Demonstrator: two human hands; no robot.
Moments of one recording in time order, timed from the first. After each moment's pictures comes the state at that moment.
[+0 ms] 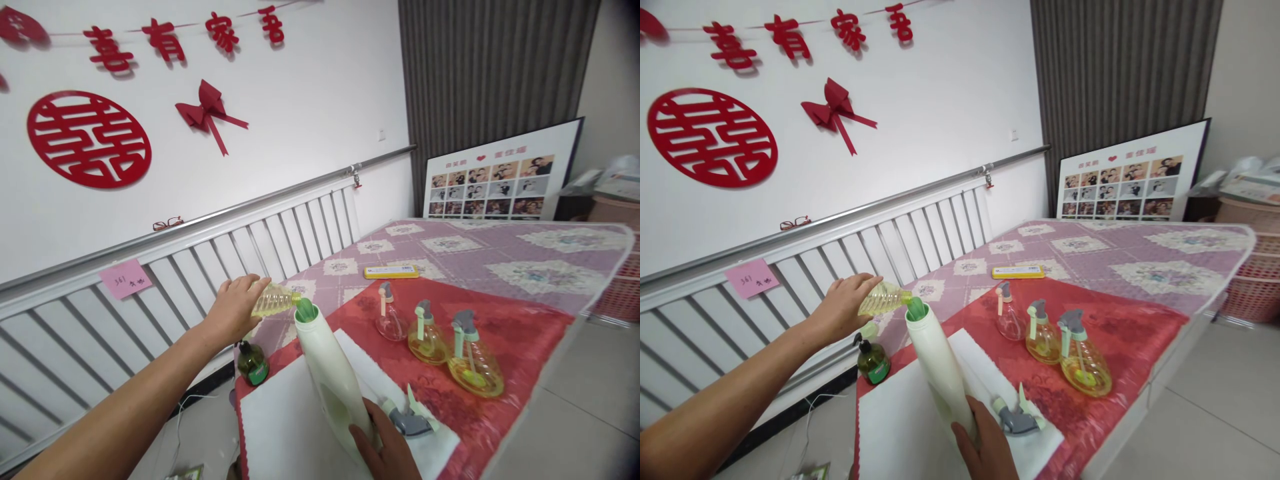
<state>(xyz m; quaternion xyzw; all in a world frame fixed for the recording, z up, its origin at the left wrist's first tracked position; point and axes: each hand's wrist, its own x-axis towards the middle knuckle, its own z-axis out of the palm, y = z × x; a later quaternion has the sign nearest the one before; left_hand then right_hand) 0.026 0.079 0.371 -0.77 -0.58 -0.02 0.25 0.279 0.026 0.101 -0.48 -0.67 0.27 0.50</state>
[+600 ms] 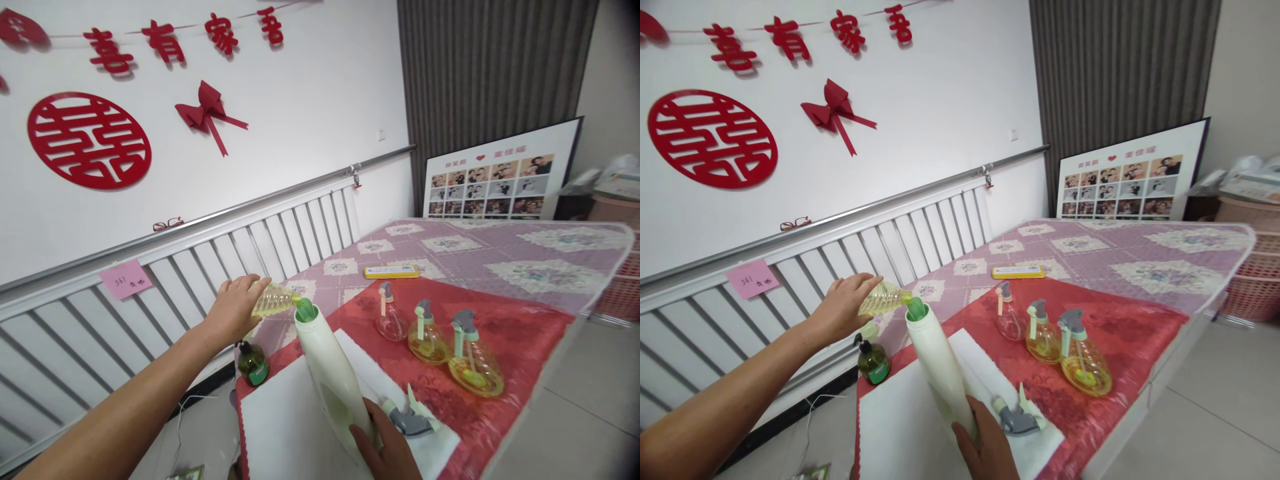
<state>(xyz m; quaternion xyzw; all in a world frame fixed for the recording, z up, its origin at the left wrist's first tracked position) 0.027 0.078 0.372 -0.77 -0.59 -0.01 0.25 0.279 0.028 0.096 -0.48 -0.67 0.25 0.50</state>
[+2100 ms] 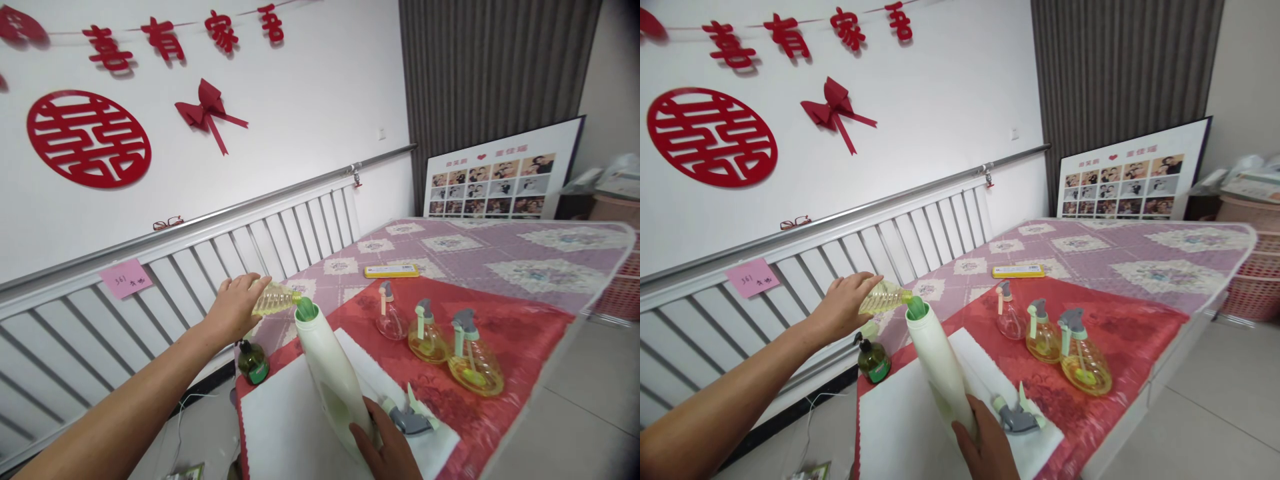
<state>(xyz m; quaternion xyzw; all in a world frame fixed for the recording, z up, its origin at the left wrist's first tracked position) 0.028 0.078 0.372 -0.77 -0.59 -0.01 0.25 0.281 0.028 0.096 -0.49 -0.68 0.28 0.47</state>
